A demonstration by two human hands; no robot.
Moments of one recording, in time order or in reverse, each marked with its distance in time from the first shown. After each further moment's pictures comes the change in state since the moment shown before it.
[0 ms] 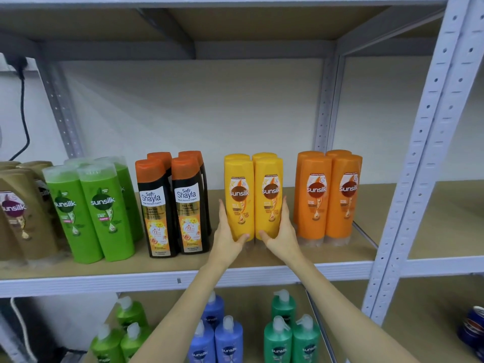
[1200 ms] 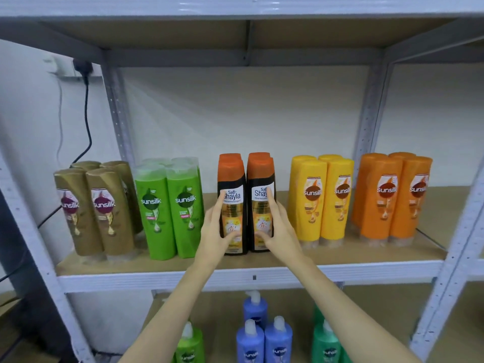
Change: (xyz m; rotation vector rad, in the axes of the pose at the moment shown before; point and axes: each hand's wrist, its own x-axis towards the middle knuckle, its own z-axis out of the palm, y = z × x) left_hand -0.018 -0.069 -0.176 0.035 0.190 0.294; right_hand -0.009 -0.093 0.139 -0.219 0.004 -0.271
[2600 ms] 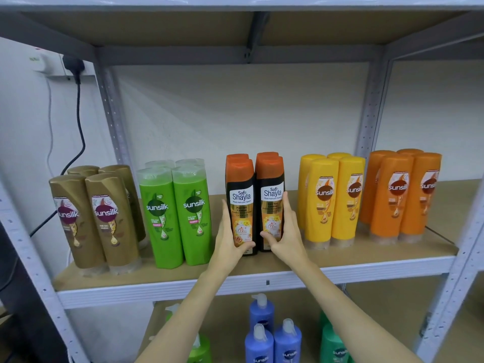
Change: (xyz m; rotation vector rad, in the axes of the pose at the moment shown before) left_hand 0.005 -0.031 0.012 -0.080 -0.172 -0.126; right_hand 0.006 0.020 0.030 0.142 0.133 0.091
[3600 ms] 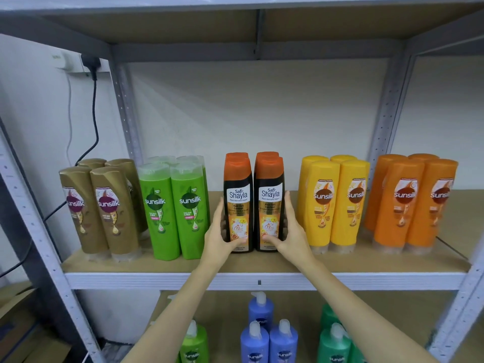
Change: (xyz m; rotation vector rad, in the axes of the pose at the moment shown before) left_hand -0.001 0.007 0.000 -0.117 0.122 -0.081; right_hand 0.007 0.007 -0.030 0.046 -0.184 -0.046
